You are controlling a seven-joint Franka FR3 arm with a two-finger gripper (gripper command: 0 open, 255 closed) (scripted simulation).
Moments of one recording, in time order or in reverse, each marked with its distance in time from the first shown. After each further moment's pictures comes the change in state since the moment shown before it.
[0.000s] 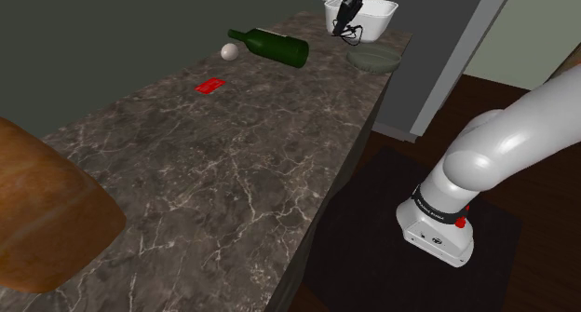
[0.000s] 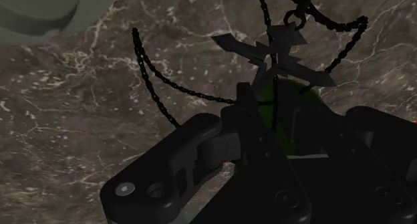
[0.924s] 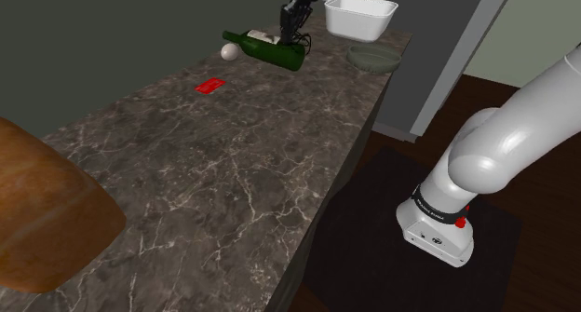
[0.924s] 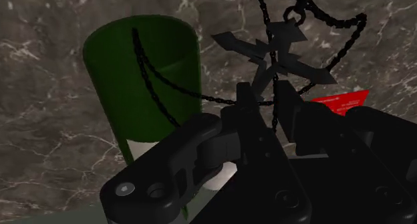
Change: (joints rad) arm 0.114 0.107 0.238 0.070 0.009 0.112 0.327
